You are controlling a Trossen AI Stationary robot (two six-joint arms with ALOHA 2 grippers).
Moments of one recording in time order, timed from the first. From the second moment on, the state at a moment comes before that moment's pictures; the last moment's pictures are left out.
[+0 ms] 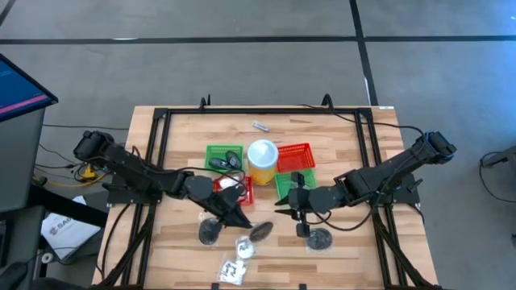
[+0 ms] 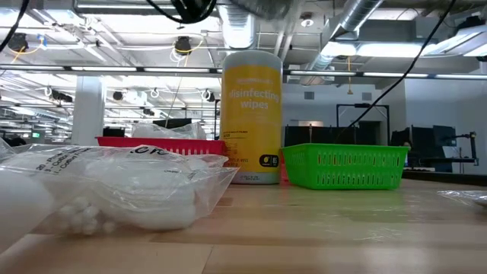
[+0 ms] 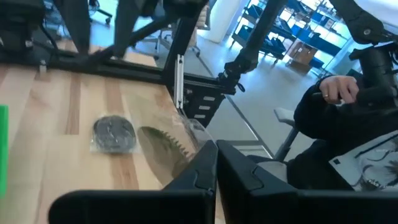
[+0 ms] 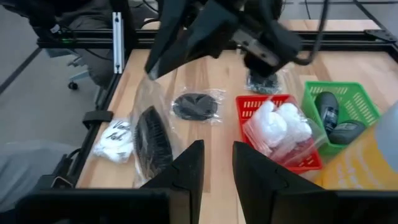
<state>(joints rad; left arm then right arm) -0.33 1.41 0.83 0.37 0.16 -0.35 0.46 1.43 1.18 -0.30 0.33 0.22</state>
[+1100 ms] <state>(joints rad) -0.32 1.41 0.91 0.32 0.16 -0.28 0.41 1.53 1.18 -0.17 0.23 0.09</state>
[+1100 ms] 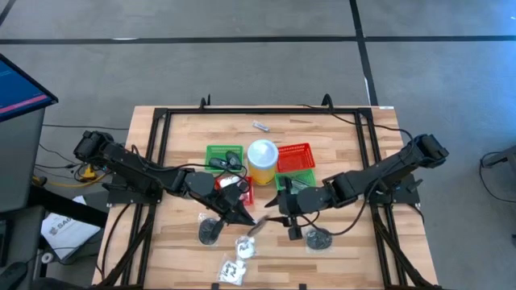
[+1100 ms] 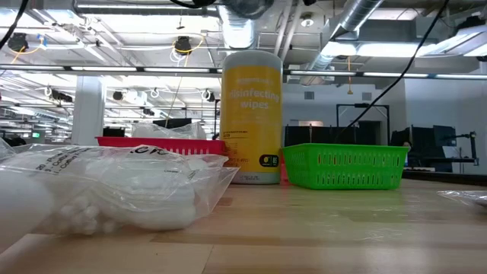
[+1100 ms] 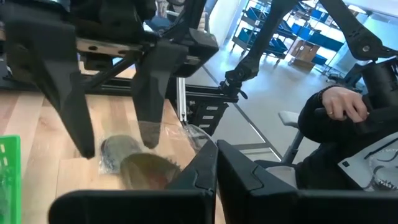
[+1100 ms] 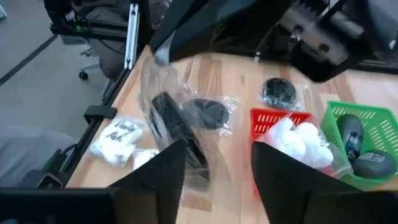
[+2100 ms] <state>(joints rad) -0.31 1.41 0.91 0.32 0.13 -0.23 0.41 1.58 1.18 -0.13 0.20 0.04</state>
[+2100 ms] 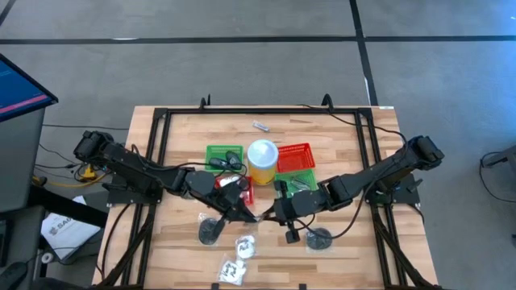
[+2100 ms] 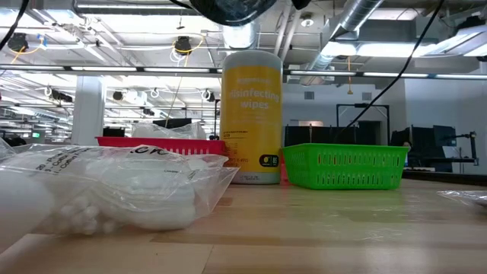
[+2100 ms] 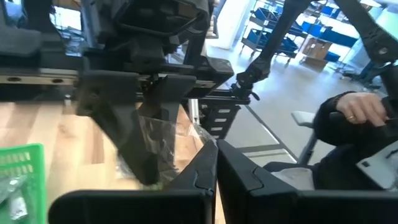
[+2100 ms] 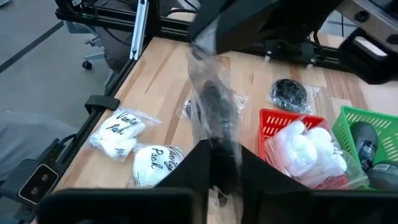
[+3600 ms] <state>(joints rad) -0.30 1.35 0.90 0.25 0.06 -0.21 0.33 1.45 1.18 -0.63 0.37 0.39</state>
